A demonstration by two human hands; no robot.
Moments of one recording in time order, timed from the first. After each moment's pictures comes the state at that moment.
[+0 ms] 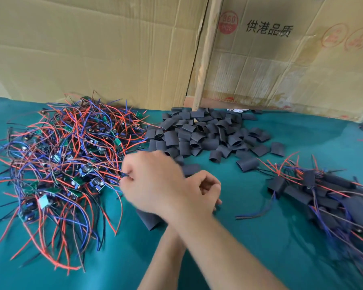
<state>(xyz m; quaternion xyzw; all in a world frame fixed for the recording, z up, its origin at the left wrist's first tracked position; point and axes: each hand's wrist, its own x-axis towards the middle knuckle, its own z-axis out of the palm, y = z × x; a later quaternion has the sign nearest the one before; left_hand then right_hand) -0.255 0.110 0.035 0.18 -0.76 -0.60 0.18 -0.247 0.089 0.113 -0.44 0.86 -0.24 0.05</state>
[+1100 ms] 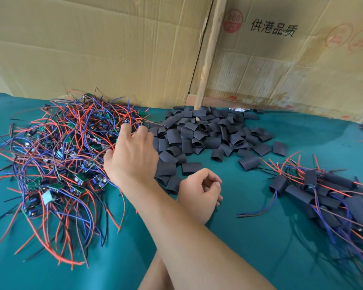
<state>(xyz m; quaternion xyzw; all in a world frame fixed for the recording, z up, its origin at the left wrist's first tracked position) -0.256 0.111 0.035 0.20 -0.74 -0.62 0.17 -0.254 -0.002 0.072 -0.33 0.88 -0.32 -0.11</state>
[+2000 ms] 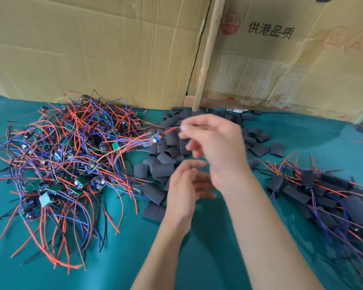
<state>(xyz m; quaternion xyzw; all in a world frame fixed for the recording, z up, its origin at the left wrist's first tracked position) -0.249 0.095 0.043 0.23 -0.50 -0.82 0.15 -0.304 0.138 0.136 -0.20 0.67 -0.71 0.09</state>
